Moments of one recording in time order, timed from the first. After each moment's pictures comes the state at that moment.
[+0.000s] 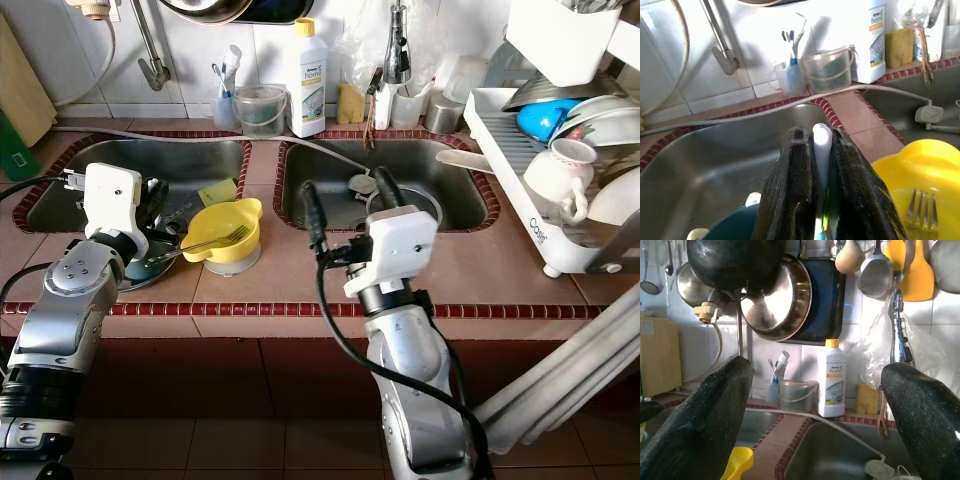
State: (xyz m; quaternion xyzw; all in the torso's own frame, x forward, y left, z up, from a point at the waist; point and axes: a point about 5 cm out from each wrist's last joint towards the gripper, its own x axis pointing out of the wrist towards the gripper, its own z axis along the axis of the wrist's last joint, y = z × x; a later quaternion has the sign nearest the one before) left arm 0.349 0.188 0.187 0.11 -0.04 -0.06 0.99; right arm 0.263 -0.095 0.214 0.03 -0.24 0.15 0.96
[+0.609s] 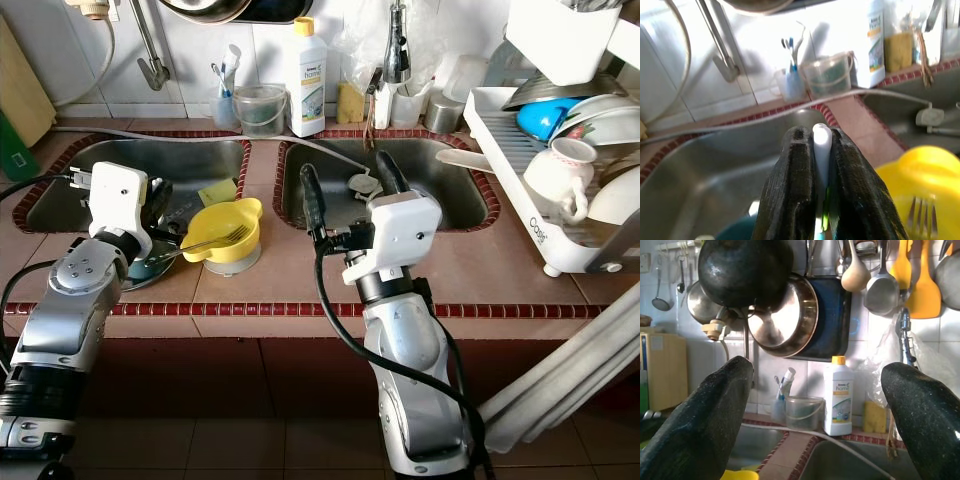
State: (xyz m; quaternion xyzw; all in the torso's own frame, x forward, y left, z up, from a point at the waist) left arm 0.349 0.184 0.199 0.12 -0.06 -0.06 0.99; right arm 0.267 -0.090 0.229 0.03 -0.27 0.16 0.95
